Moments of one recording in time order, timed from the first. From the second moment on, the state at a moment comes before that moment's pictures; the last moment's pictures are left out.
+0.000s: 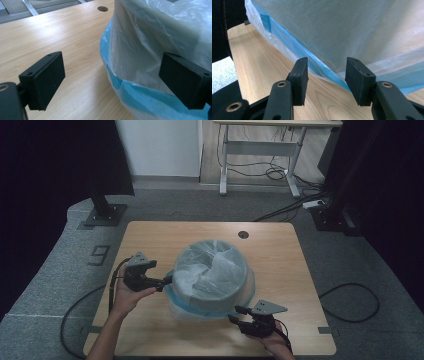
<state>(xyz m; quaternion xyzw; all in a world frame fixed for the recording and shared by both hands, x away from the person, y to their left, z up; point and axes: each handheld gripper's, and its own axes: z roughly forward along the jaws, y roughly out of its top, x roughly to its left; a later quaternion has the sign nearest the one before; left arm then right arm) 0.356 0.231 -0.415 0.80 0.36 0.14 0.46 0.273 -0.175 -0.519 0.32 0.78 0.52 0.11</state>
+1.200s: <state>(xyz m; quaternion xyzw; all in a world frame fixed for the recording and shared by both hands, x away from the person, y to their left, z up) 0.391 0.190 -0.362 0.82 0.21 0.02 0.52 0.262 -0.252 -0.520 0.41 0.73 0.53 0.14</state>
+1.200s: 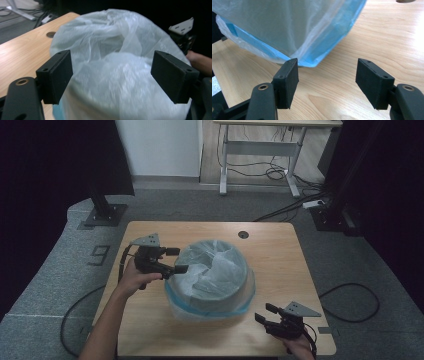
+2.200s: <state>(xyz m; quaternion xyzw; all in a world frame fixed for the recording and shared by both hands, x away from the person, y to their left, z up) 0.418 0.096 -0.337 0.87 0.18 -0.01 0.46 0.255 -0.253 -0.516 0.40 0.74 0.52 0.14</state>
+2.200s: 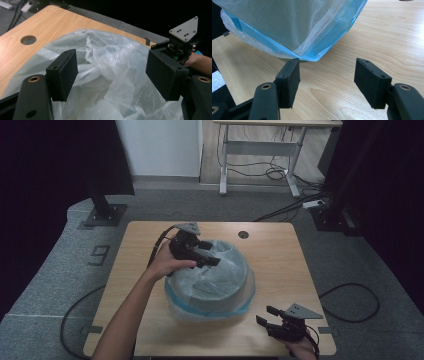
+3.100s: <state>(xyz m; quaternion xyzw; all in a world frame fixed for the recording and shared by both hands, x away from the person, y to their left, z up) 0.440 0.033 -0.363 0.92 0.20 -0.02 0.32 0.254 -0.255 -0.516 0.39 0.75 0.52 0.13</state>
